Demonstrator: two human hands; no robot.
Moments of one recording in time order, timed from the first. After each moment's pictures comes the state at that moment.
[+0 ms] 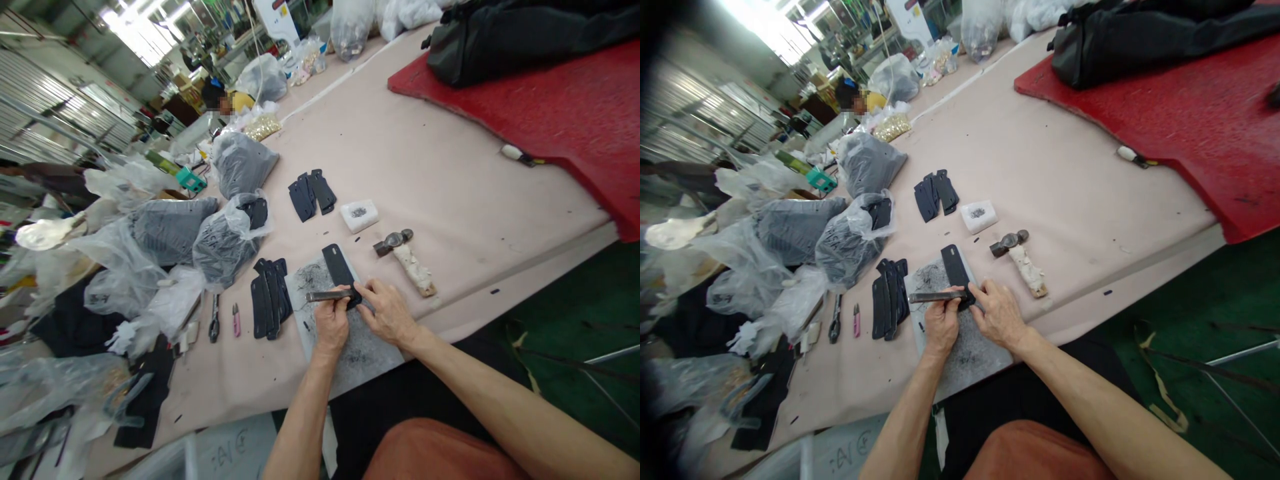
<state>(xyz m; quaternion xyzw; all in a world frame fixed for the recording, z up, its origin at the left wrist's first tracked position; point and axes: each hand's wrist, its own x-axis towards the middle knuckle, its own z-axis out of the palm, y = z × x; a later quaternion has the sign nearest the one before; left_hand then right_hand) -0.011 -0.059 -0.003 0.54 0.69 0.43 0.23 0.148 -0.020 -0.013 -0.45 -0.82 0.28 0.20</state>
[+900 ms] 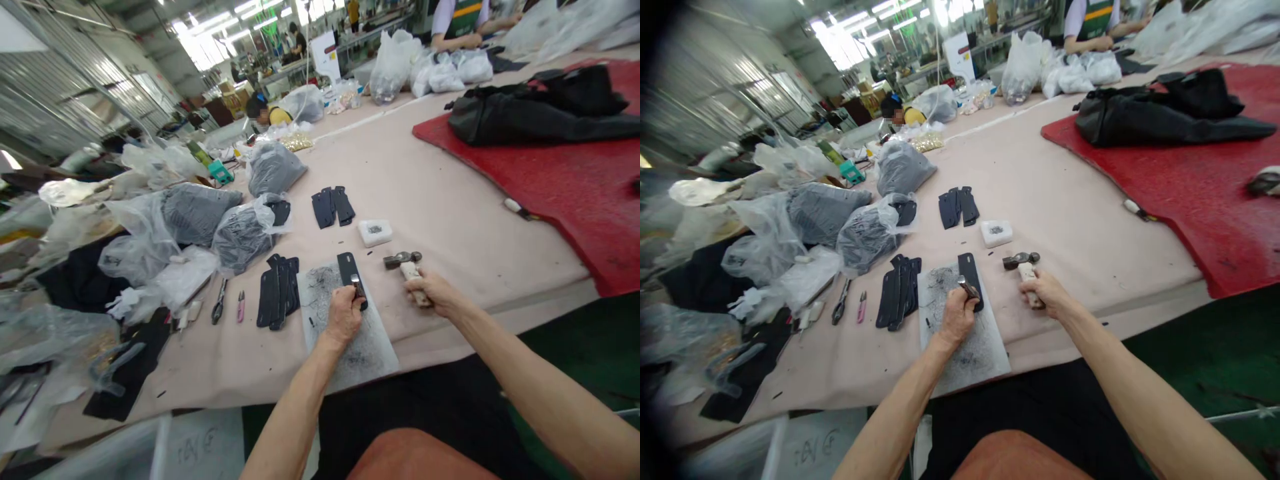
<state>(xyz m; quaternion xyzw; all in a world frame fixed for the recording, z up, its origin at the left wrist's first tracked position) -0.007 -0.048 -0.006 0.64 0.67 0.35 0.13 0.214 0.056 0.009 -0.59 -0.48 0.62 0.20</state>
